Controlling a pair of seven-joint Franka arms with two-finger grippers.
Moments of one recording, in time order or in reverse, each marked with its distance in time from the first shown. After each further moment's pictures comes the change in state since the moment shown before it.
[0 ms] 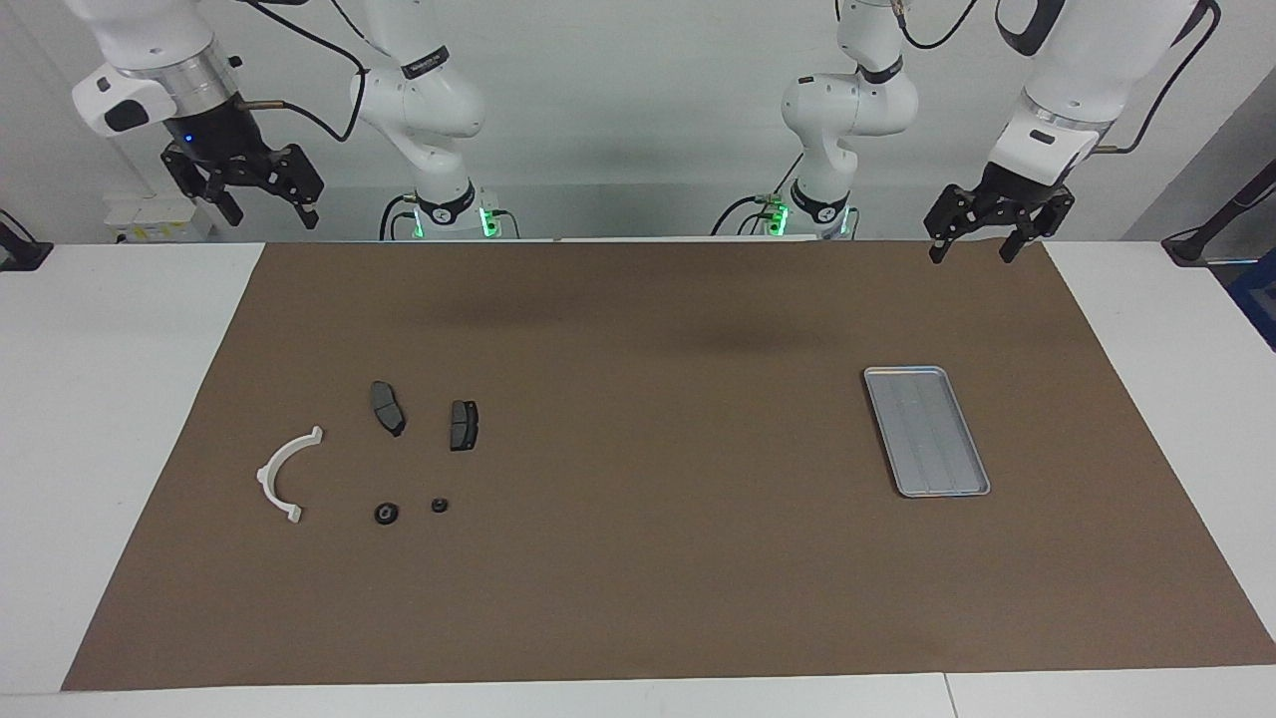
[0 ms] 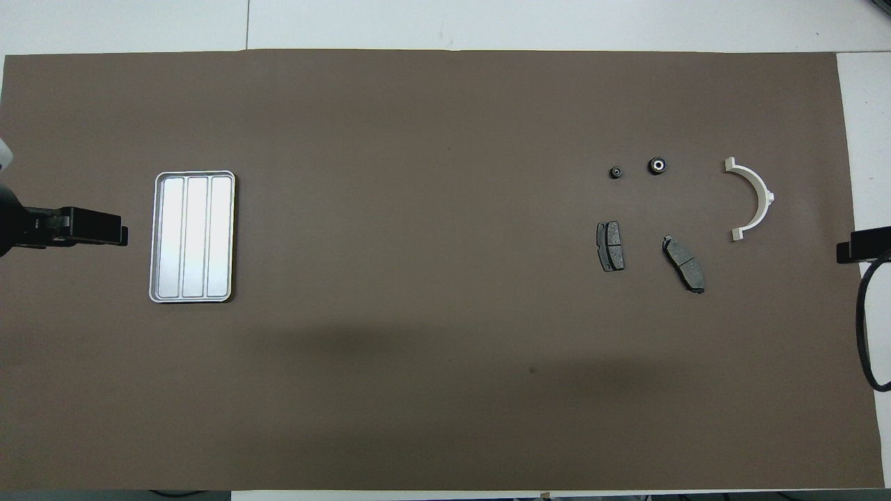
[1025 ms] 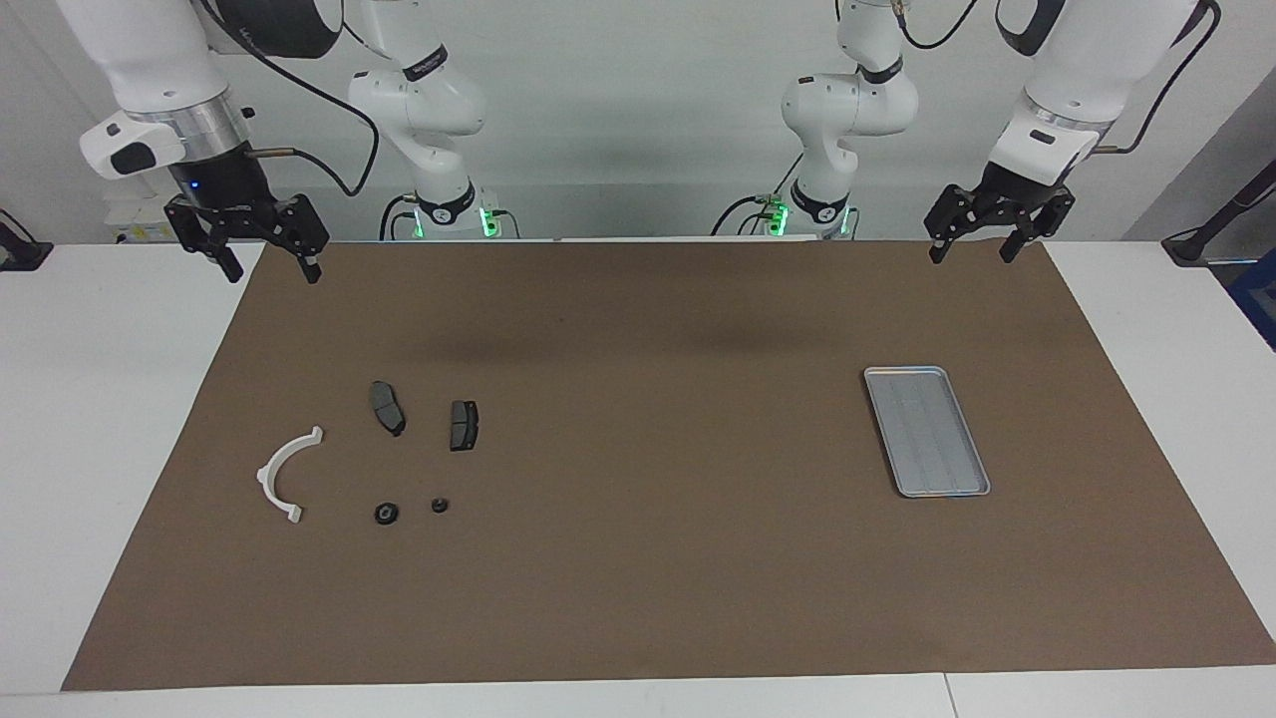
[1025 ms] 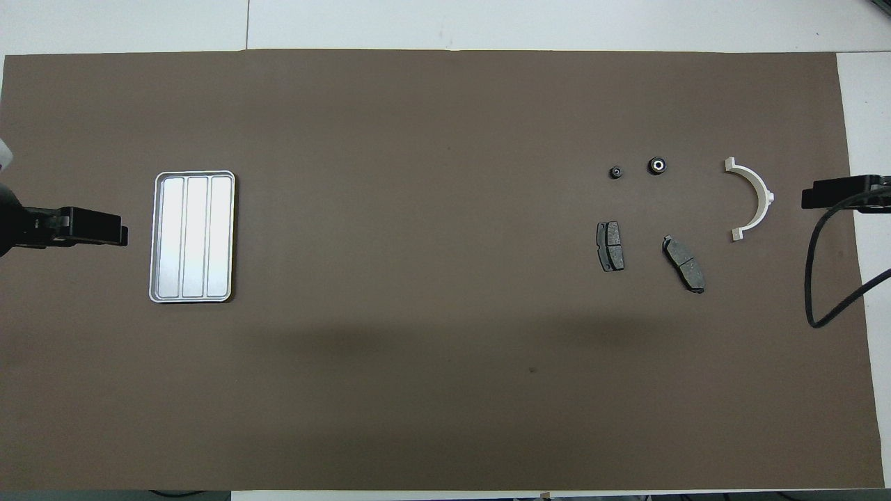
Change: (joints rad) left arm 0.000 0.000 0.000 0.000 0.000 0.000 0.000; right arm 0.146 0.053 -0.106 -0.041 0.000 0.194 0.001
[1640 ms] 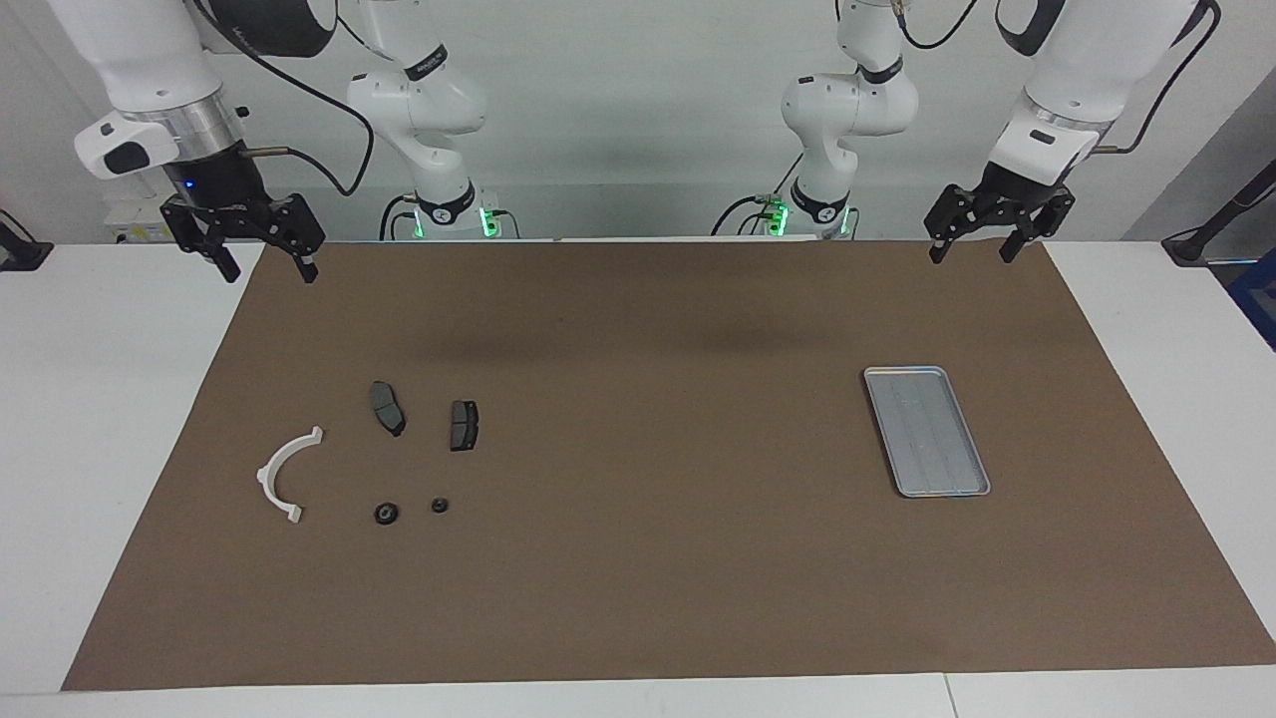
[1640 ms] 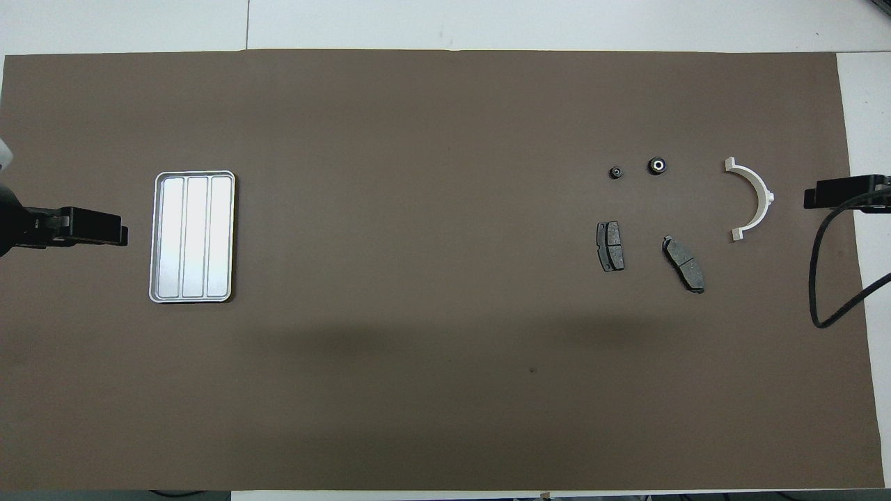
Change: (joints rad) left arm 0.000 0.000 0.000 0.000 0.000 0.000 0.000; right arm 0.060 0.000 -0.049 0.000 0.000 0.000 0.000
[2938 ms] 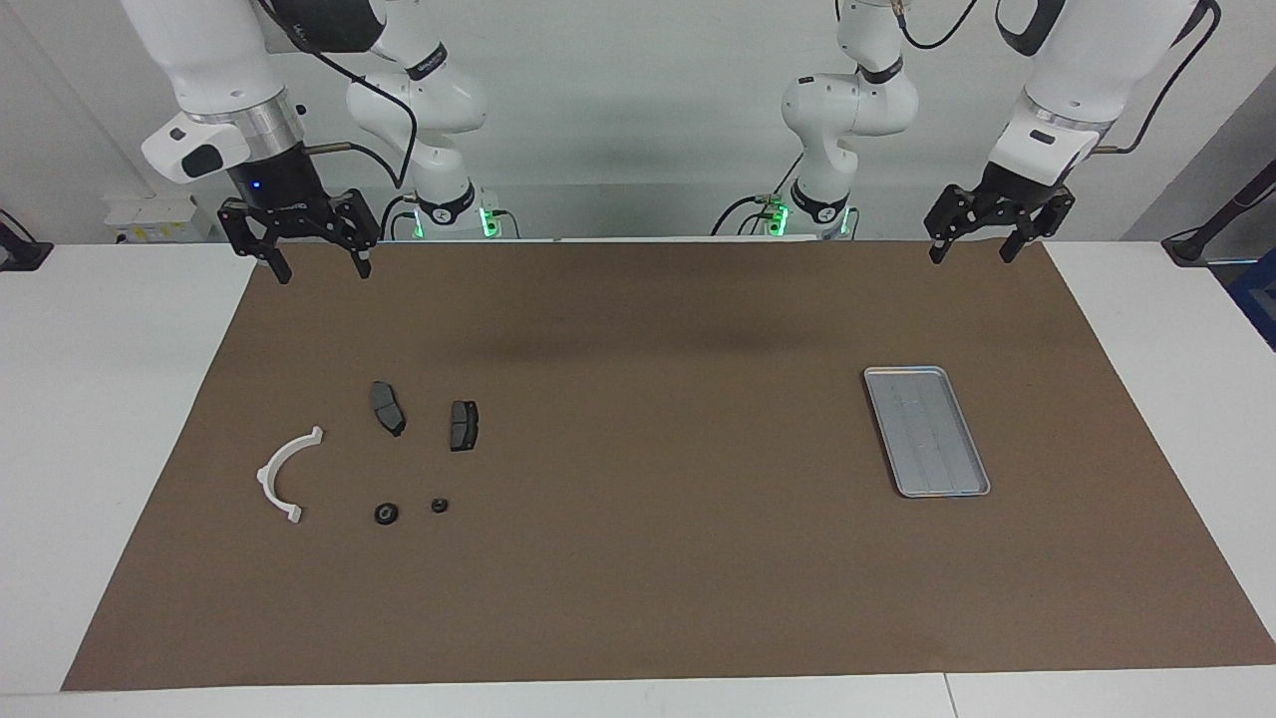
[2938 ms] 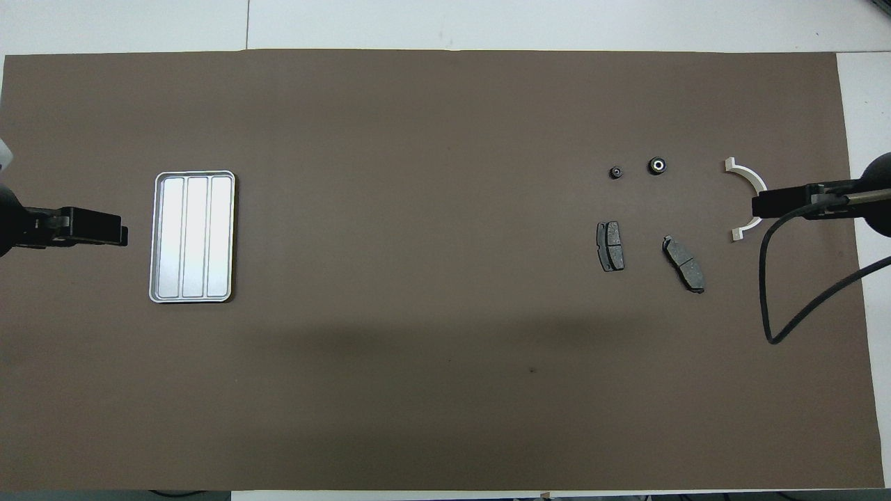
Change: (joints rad) left arm 0.000 0.000 0.000 0.000 0.000 0.000 0.000; right arm 0.055 0.000 0.034 0.001 0.000 -0.012 0.000
